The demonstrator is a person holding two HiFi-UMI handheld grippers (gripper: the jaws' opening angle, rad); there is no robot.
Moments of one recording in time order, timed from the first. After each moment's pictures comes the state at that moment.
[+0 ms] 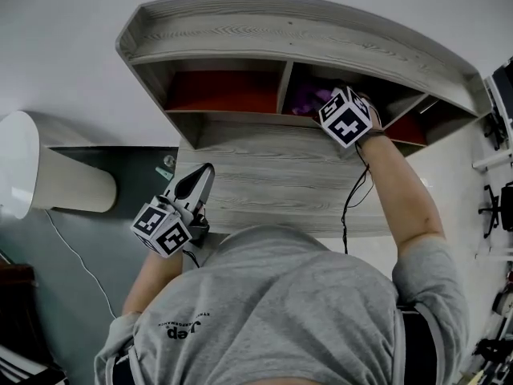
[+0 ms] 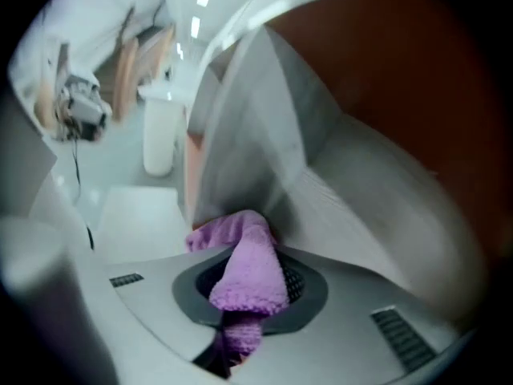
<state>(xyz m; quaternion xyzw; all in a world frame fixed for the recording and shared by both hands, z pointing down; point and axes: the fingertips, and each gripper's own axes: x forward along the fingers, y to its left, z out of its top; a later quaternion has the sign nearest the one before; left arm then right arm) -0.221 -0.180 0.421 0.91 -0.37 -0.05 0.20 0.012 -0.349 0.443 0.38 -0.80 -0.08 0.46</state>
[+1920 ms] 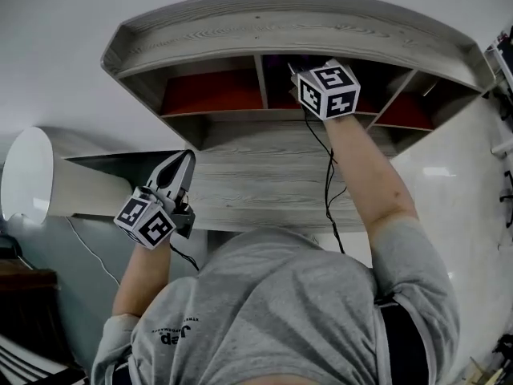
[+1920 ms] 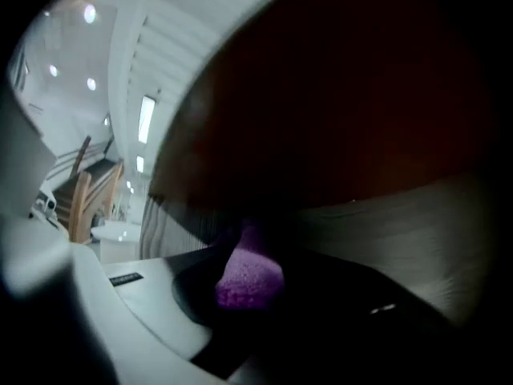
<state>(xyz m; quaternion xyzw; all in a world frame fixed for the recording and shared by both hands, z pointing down) -0.211 -0.193 0.382 0.90 -0.40 0.00 0.15 0.005 -0.390 0.331 0.48 -0.87 -0.02 -0.02</state>
